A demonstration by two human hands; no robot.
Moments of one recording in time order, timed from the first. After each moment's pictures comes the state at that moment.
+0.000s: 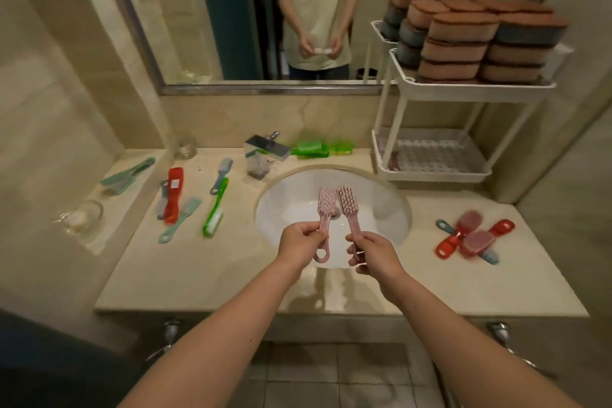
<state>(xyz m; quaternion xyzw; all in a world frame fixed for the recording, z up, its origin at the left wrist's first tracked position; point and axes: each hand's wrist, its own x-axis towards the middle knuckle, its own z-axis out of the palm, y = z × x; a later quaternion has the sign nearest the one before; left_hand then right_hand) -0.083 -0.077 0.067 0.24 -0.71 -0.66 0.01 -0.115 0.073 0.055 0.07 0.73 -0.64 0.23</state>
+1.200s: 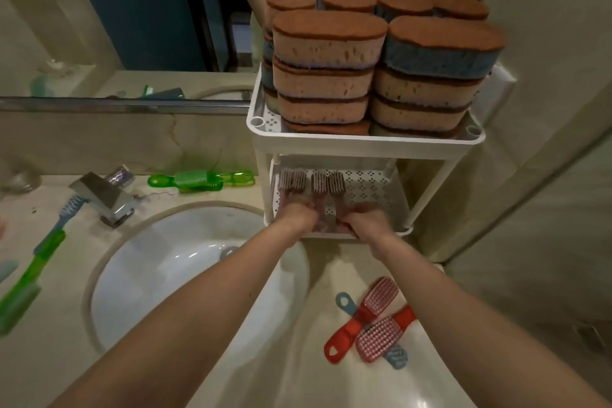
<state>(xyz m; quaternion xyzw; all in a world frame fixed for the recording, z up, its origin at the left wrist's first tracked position) -0.423 0.099 0.051 0.22 -0.79 -0.56 -0.12 -0.443 0.242 0.055 0.09 0.81 -0.55 0.20</state>
